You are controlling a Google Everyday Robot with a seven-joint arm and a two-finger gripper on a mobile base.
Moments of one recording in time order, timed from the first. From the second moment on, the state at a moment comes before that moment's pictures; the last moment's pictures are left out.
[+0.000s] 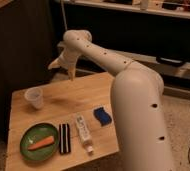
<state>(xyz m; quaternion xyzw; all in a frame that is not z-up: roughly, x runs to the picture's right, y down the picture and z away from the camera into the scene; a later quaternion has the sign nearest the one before) -0.155 -0.095 0.812 -0.07 -0.33 -0.49 0.80</state>
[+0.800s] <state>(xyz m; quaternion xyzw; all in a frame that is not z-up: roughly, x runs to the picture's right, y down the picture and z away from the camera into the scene) 0.009 -0.004 0.759 -0.10 -0.25 -0.37 0.89</state>
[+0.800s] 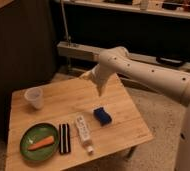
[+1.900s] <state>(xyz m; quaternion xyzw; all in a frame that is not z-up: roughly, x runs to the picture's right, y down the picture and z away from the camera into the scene) 0.021 0.095 0.670 -0.12 -0.28 -0.41 0.86</state>
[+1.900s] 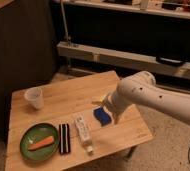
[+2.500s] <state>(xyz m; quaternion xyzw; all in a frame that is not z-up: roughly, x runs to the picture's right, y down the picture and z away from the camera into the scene) -0.134 0.051 0.693 -0.09 -0.38 -0.50 0.77</state>
